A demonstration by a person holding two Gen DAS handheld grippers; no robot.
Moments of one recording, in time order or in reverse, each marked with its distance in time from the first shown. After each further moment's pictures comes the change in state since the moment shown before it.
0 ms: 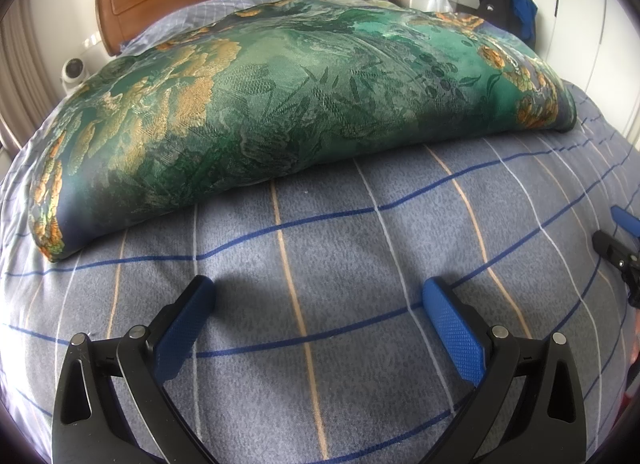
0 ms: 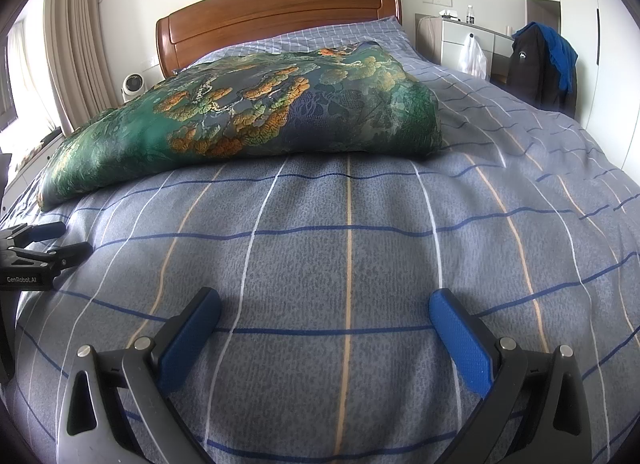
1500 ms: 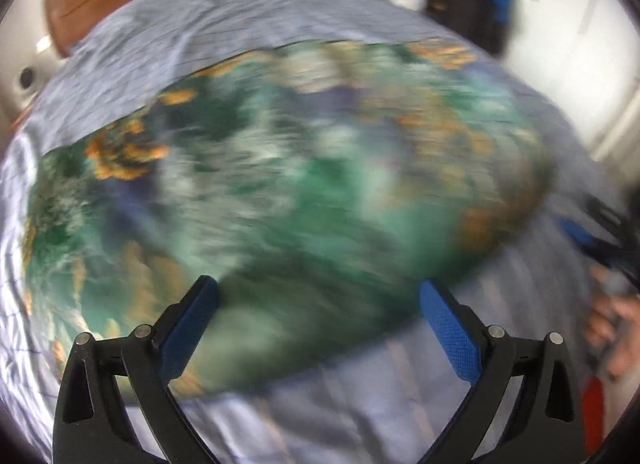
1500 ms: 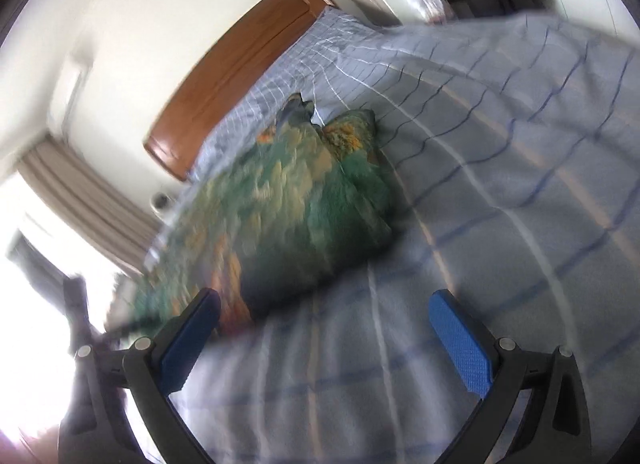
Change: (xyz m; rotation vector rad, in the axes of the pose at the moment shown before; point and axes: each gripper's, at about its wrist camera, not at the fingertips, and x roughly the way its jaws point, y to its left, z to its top) left arm -0.013 -0.030 0.133 0.074 0.143 -0.178; right arm 0.026 -0.119 0.075 0.582 -0.020 0.364
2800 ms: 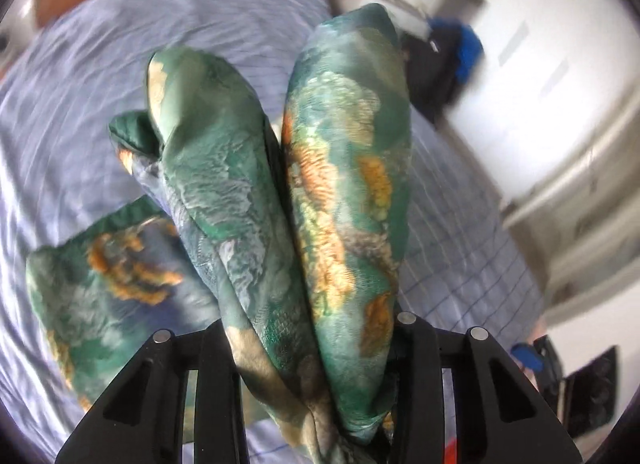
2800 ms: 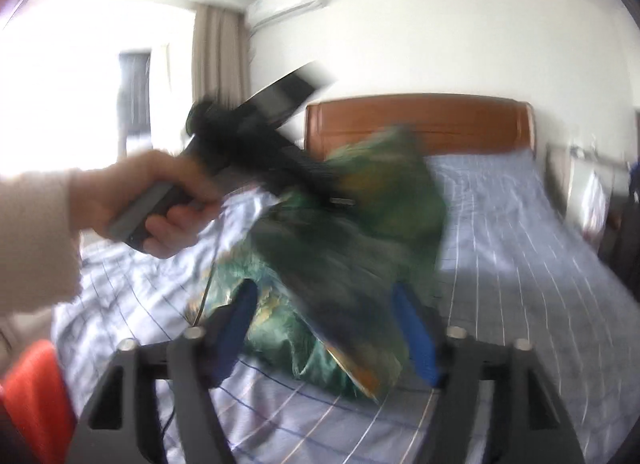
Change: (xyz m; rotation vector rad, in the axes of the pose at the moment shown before) left arm -0.093 0.109 0.093 -0.175 -0.057 -0.274; right arm -0.032 0.262 -0.075 -0.848 -0.191 0.183
